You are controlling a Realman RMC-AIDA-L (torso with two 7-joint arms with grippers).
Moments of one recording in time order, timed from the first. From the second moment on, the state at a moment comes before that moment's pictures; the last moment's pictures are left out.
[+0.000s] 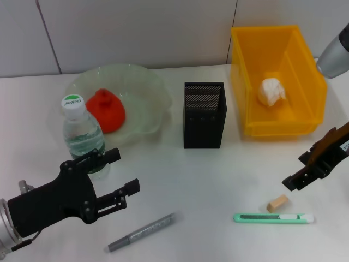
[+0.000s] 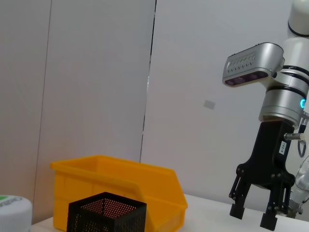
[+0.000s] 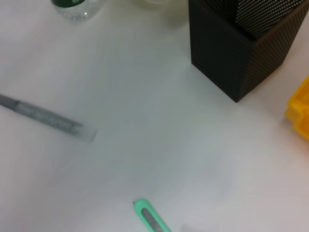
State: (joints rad) left arm -0.32 -2.05 1.20 0.49 1.31 1.54 -0.95; right arm 0.56 2.02 2.01 1.50 0.56 -1.85 2.42
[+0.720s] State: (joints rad) left arm -0.33 -2.05 1.20 0.49 1.31 1.54 -0.95; right arm 0.59 2.04 1.94 1.41 0.48 -1.90 2.45
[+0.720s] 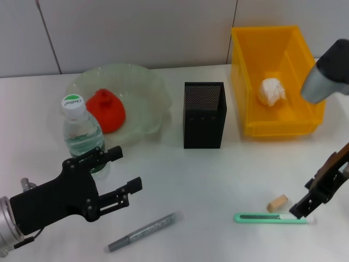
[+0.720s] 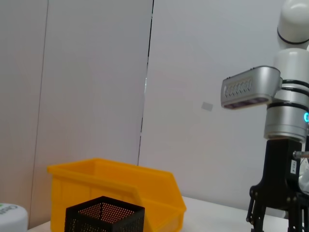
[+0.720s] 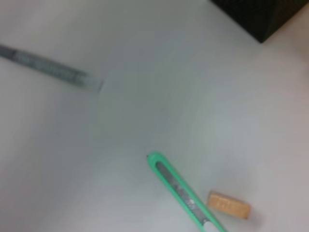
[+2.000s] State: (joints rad) left arm -0.33 -2.06 1.19 0.49 1.31 1.55 -0.92; right arm 0.60 2.07 1.84 1.34 0.38 -1.85 2.45
